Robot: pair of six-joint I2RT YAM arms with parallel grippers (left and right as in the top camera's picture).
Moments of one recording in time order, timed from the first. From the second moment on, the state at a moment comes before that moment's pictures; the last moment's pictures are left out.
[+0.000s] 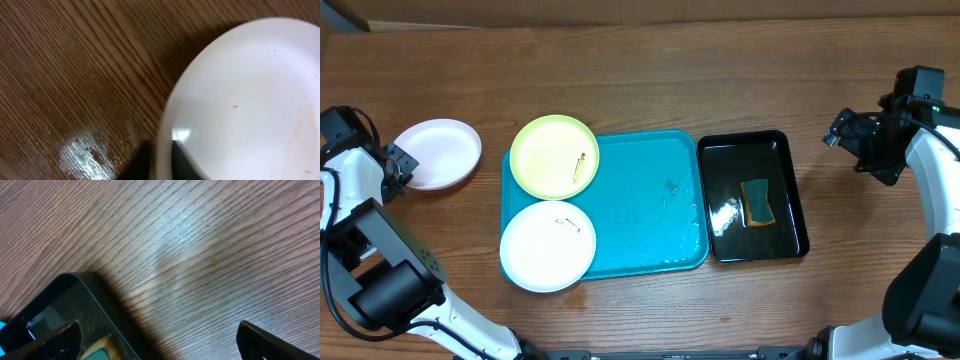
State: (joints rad) left arm 0.63 2.00 1.46 -0.63 -0.10 -0.31; right arm -0.26 1.72 1.35 -0.91 -0.13 0.36
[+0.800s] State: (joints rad) left arm 0.40 1.80 1.50 -0.74 0.37 -0.13; right arm -0.26 1.72 1.35 -0.91 -0.13 0.36
